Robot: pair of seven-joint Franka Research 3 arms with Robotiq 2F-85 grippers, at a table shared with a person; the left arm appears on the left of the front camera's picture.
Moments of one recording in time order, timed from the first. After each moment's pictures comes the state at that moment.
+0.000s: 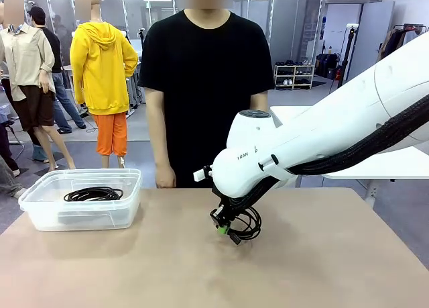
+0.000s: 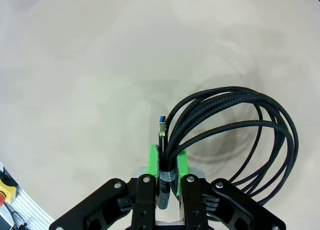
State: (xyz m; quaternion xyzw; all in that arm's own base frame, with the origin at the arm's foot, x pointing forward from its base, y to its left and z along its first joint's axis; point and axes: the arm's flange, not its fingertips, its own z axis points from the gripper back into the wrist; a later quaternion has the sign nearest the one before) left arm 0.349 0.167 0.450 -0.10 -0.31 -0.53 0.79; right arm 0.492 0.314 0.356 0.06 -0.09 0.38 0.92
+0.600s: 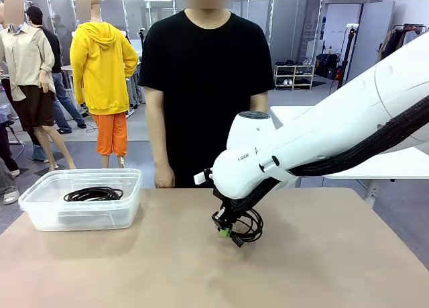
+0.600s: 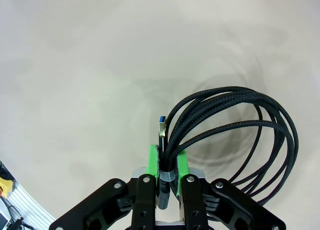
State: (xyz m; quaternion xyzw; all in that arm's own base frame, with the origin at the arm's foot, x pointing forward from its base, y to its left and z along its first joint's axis) left arm 0.349 0.167 0.450 -0.10 -0.31 -0.53 0.79; right arm 0.487 0.310 0.351 0.05 -0.08 0.39 0.92
